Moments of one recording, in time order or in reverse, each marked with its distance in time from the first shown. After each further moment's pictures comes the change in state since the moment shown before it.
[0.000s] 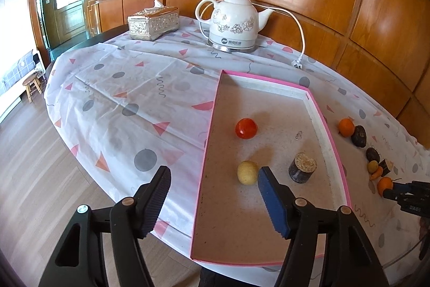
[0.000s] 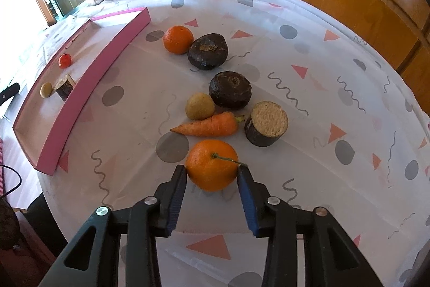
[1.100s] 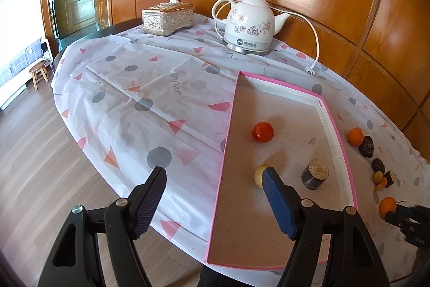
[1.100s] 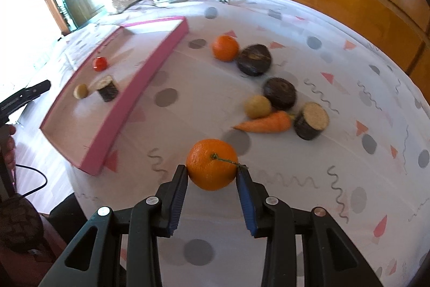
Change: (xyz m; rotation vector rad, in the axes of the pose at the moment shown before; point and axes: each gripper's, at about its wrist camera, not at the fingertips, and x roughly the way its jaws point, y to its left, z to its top) left arm 0.005 0.018 0.002 -0.068 0.004 0.023; right arm -0.022 0.046 -0.010 0.003 -0.071 0.089
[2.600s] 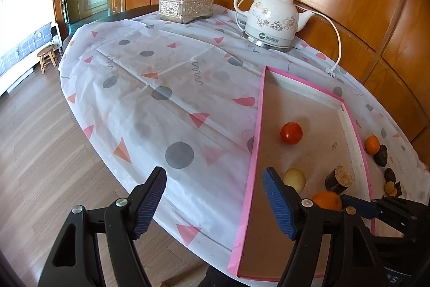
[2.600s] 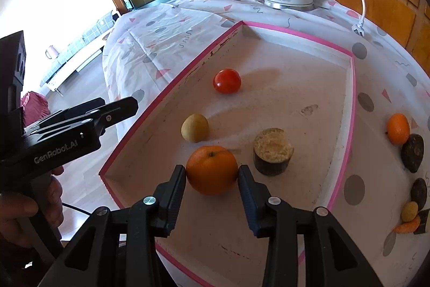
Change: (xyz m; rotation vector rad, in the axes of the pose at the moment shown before) left arm 0.019 0.026 0.002 -0.070 0.038 0.036; right arm 0.070 0.173 0.071 -0.198 0.024 0.234
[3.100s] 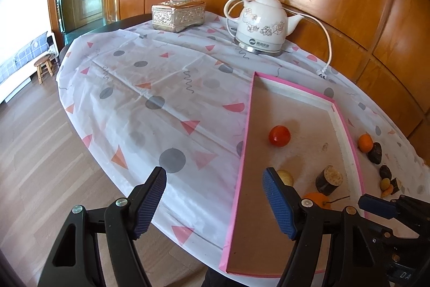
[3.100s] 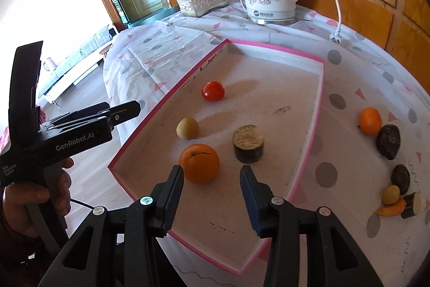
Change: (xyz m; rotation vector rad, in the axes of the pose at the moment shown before) left arm -0.012 -0.010 0.000 0.042 -0.034 -0.019; right arm -0.041 -0.005 -0.016 0.021 -0.084 -0.042
